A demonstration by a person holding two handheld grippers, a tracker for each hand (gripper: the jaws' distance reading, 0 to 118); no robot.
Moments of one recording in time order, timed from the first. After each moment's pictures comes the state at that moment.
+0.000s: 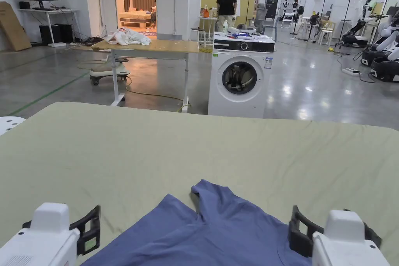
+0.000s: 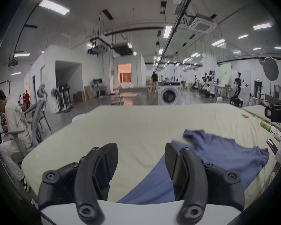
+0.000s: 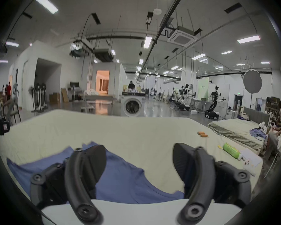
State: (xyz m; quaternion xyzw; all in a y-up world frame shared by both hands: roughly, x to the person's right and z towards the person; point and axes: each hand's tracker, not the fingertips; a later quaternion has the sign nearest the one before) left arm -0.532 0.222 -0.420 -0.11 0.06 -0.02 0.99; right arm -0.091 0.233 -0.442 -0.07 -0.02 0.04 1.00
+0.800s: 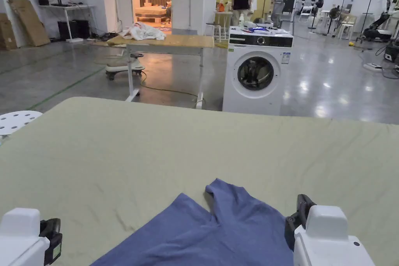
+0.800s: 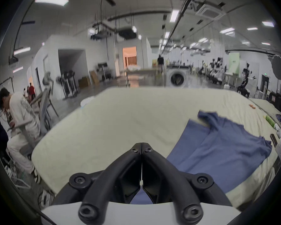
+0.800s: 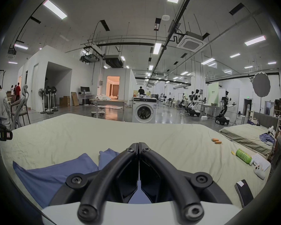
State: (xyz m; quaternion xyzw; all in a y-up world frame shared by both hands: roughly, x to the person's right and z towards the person) left arm -0.612 0.212 -0.404 -0.25 0.10 -0.01 0.96; right arm -0.137 0.233 -0.457 -0.05 0.03 0.05 1.00
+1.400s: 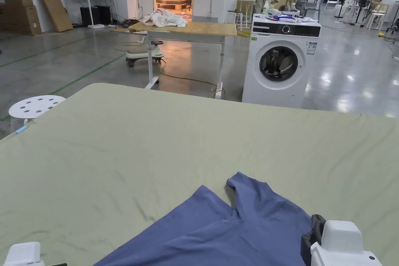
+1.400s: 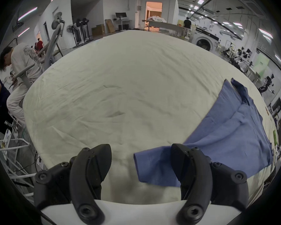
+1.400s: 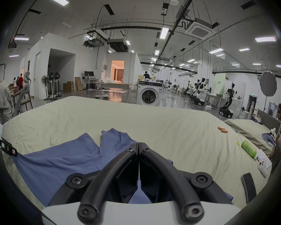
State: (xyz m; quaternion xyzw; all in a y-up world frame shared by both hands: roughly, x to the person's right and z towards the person) left arm -0.672 0.112 -0.410 -0.43 0.17 0.11 0.88; right arm -0.146 0.195 -0.480 -0.13 0.05 0.07 0.99
